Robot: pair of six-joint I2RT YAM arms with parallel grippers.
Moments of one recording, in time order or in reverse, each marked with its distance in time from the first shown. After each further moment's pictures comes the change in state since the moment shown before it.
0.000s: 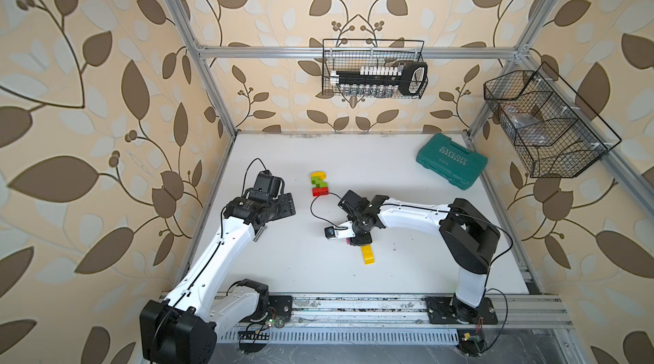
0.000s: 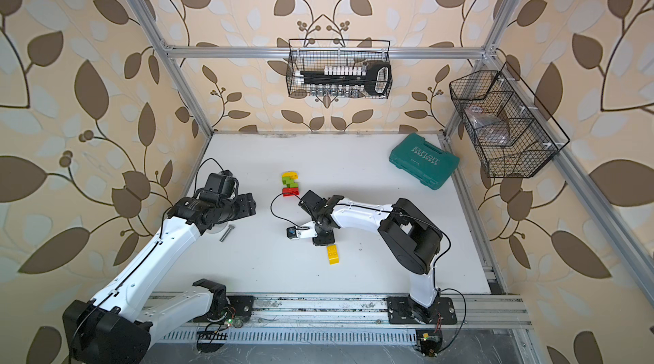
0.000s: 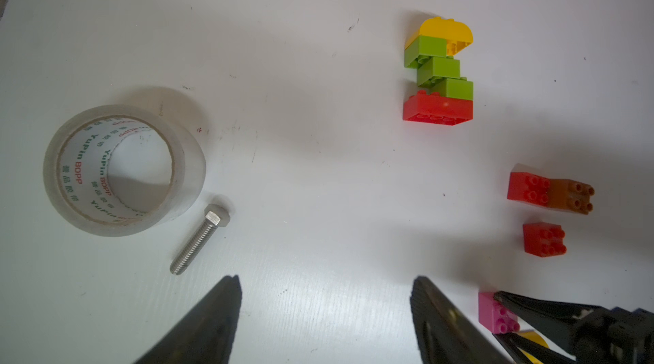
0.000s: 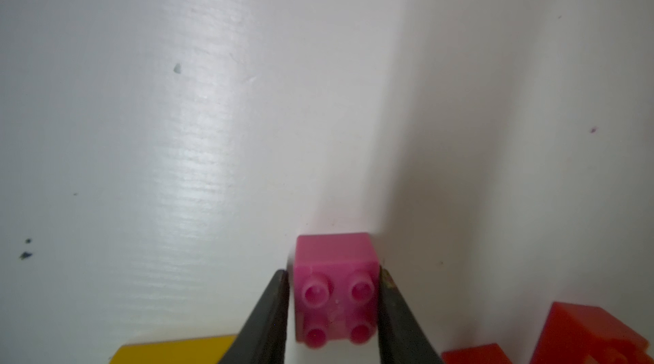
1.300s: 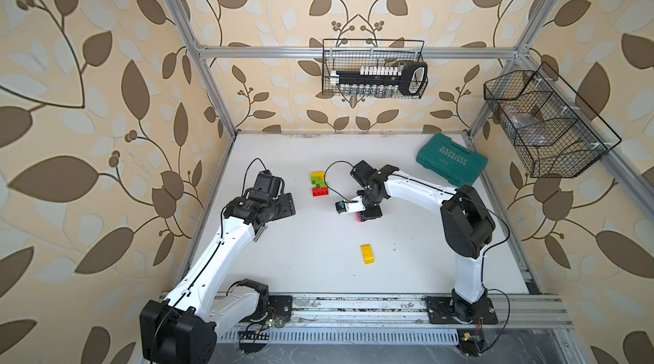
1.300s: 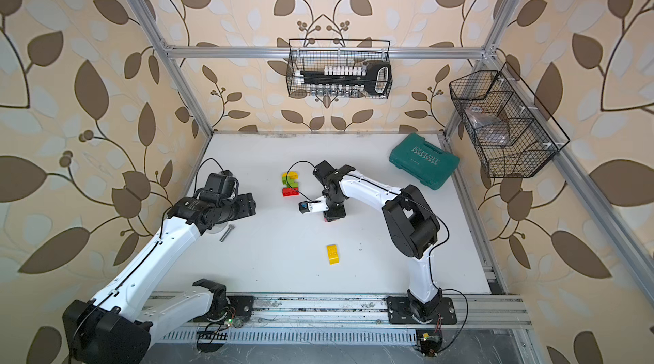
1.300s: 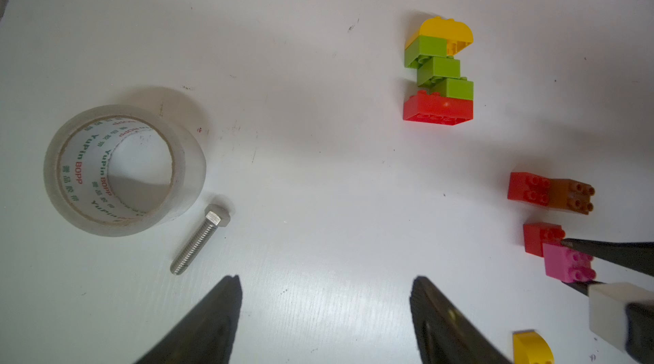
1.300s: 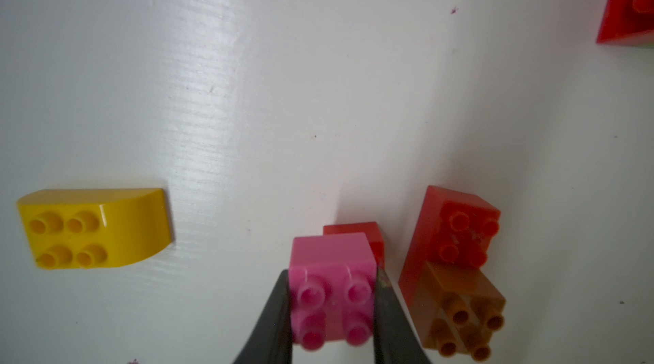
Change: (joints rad) left arm 0.000 0.000 0.000 0.000 0.000 0.000; right arm -0.216 0.089 0.285 -0.287 -0.046 -0.238
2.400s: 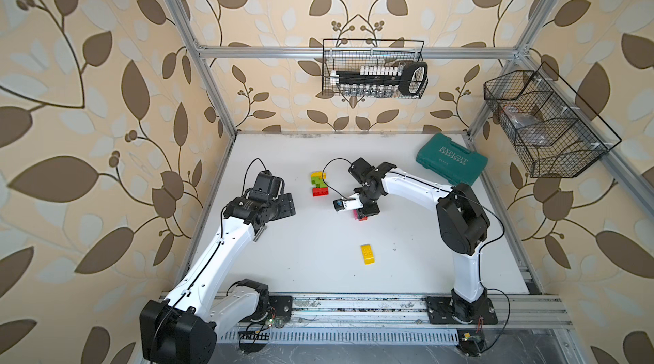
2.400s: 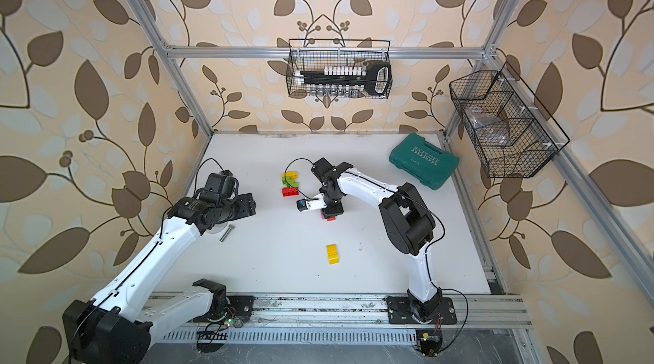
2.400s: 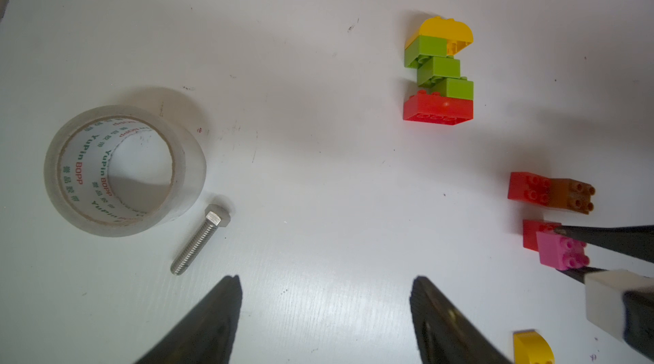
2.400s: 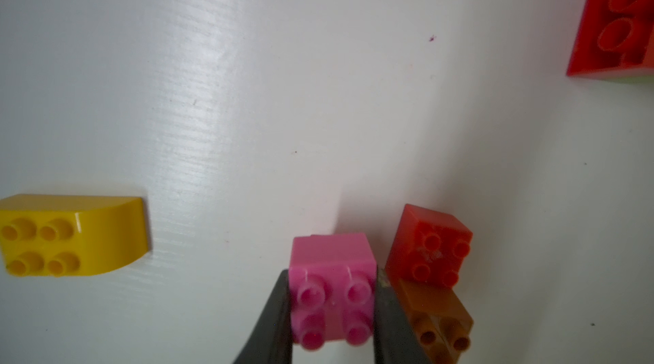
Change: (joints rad) left arm 0.000 0.000 0.000 0.000 0.000 0.002; right arm -0.011 0.045 0.059 -0.006 -0.023 -0.040
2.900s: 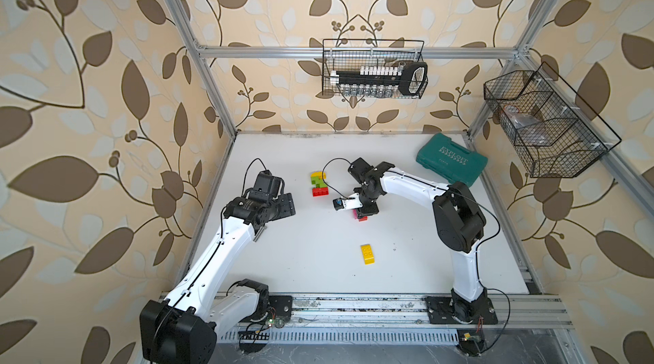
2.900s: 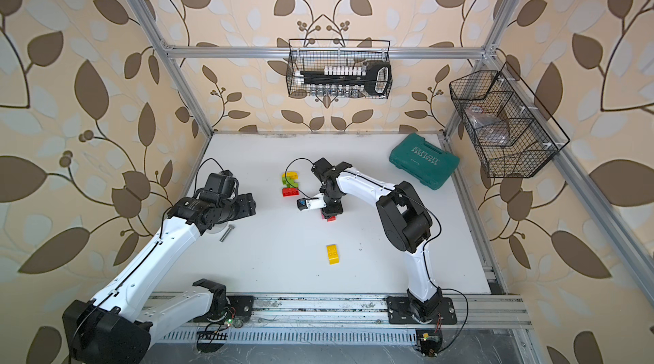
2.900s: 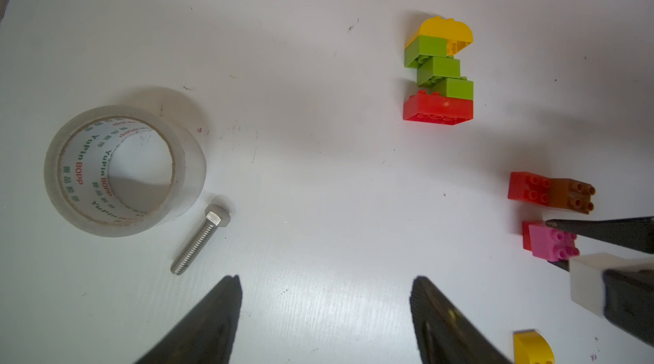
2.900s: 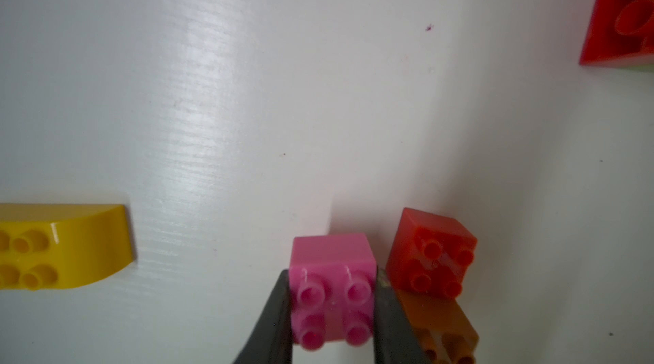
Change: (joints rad) left arm 0.000 0.000 0.000 0.000 0.000 0.000; right arm -0.006 0.034 0.017 0.001 -0.003 0.016
